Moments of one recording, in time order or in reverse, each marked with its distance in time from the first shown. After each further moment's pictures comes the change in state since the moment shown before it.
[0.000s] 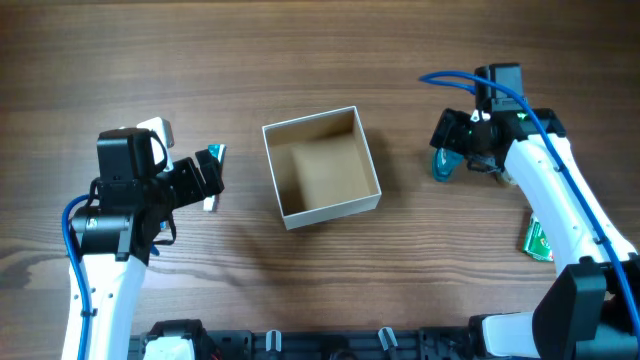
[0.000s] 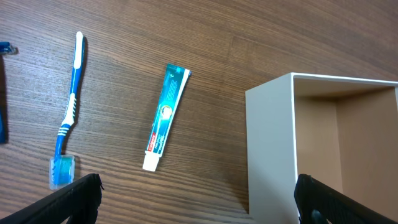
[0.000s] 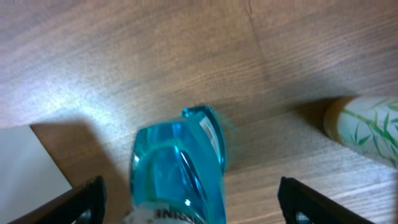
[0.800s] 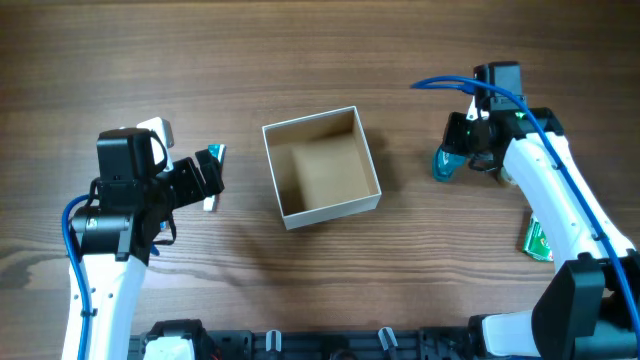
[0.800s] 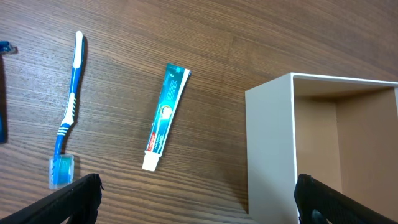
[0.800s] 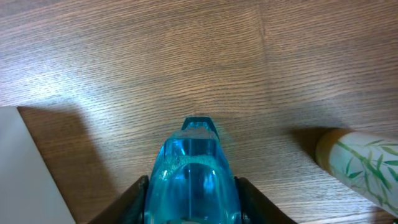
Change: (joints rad) left arm 0.000 0.000 0.000 0.000 0.001 -0.003; right arm 0.000 0.011 0.000 0.021 0.003 -0.180
